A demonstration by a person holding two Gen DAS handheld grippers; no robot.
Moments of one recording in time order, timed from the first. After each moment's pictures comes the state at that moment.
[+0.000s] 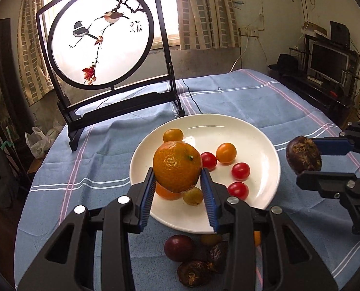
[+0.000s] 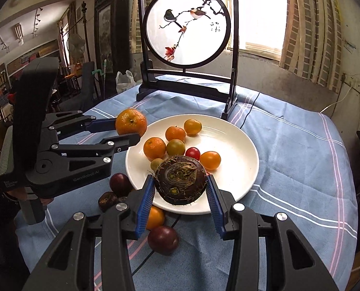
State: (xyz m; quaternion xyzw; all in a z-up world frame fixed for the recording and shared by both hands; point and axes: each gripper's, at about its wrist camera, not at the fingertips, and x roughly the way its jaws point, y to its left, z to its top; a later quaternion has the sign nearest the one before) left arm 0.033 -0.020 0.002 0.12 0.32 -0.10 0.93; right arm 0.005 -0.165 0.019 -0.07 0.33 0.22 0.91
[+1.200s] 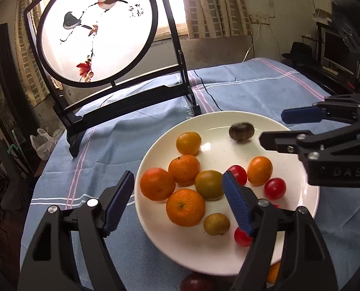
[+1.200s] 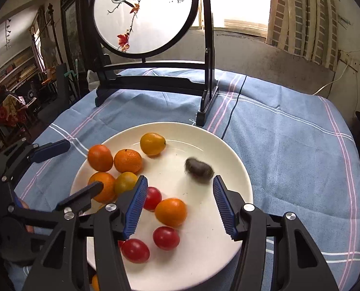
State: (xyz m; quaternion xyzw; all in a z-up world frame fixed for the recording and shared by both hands) left arm 0.092 -0.023 -0.016 0.14 0.34 -0.07 0.93; right arm 0.113 -0.161 -0.005 -0.04 0.38 0.18 0.91
